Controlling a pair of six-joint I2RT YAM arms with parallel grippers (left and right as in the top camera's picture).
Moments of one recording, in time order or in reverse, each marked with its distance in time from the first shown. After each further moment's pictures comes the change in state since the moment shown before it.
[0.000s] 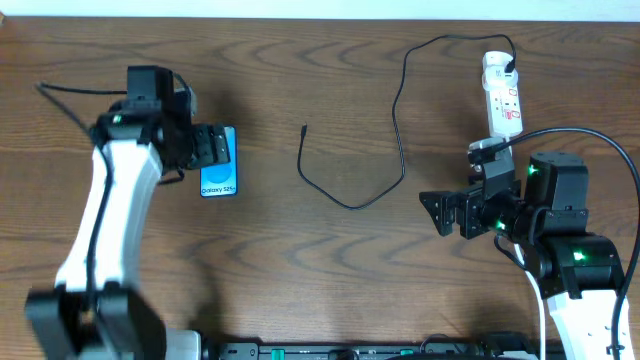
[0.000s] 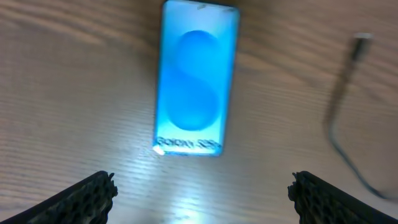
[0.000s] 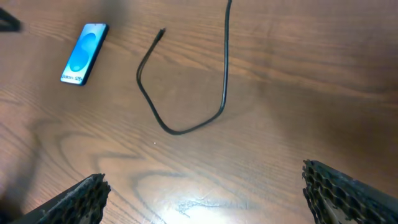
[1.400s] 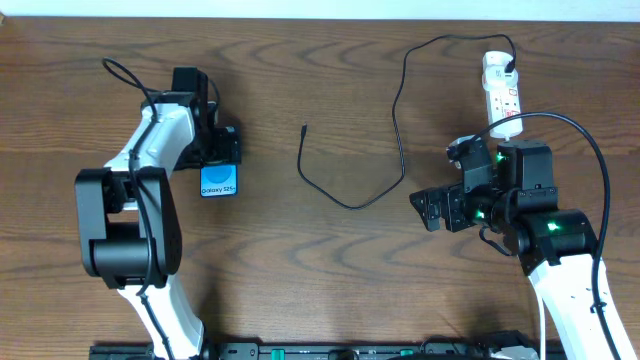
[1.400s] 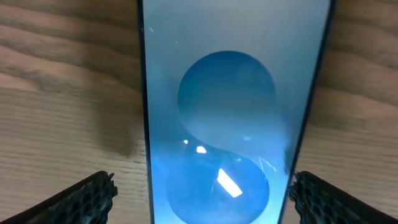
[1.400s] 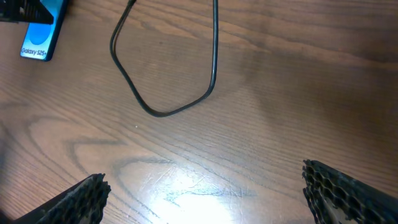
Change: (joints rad) left arm -0.040 0.378 0.067 0.129 -0.108 0.054; right arm 0.083 0.134 0.002 -0.001 0.114 0.025
